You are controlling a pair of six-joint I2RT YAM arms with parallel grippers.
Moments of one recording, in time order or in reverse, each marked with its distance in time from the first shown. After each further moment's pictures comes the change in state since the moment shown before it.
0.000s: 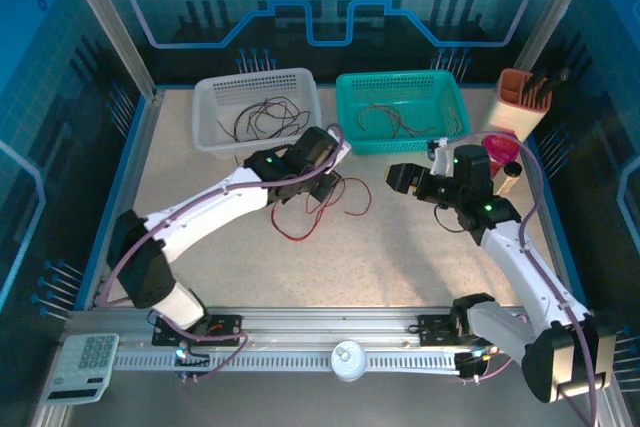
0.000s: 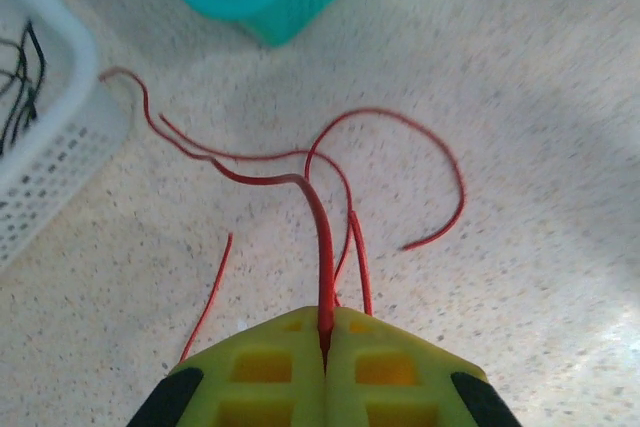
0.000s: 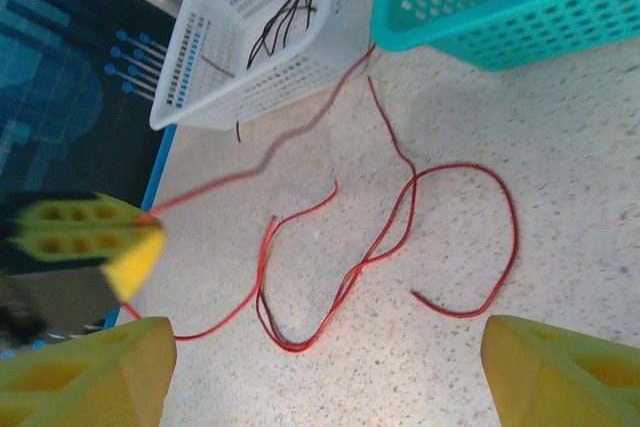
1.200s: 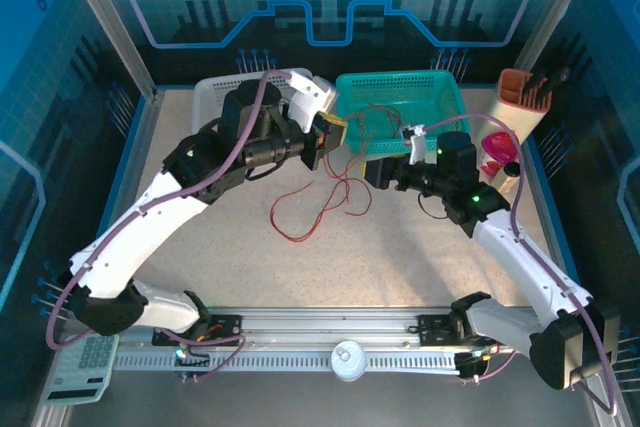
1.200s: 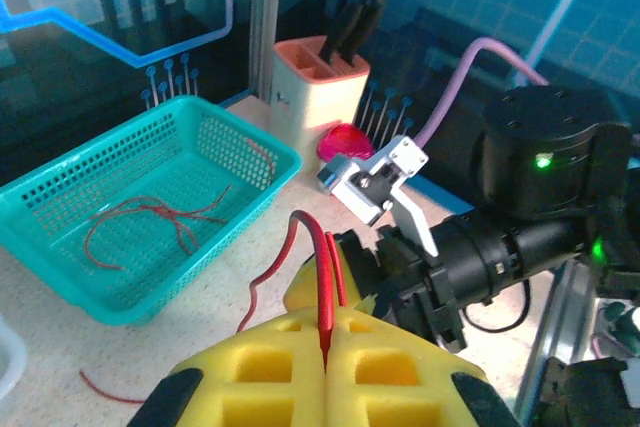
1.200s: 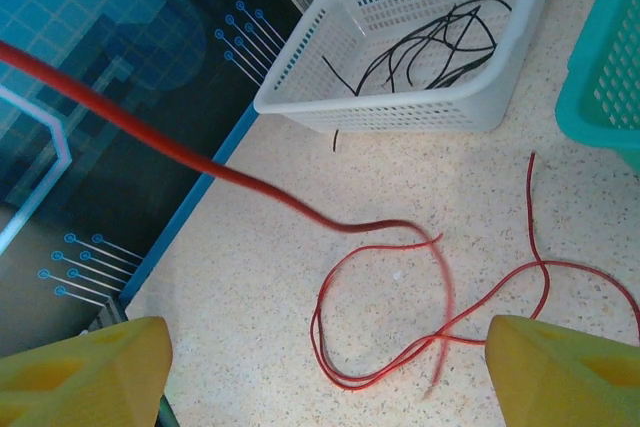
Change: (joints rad) left arm 0.000 -0.186 0.325 0.054 0.335 -0.095; right arm 0.139 0.049 0.111 0.110 -0.026 -0.130
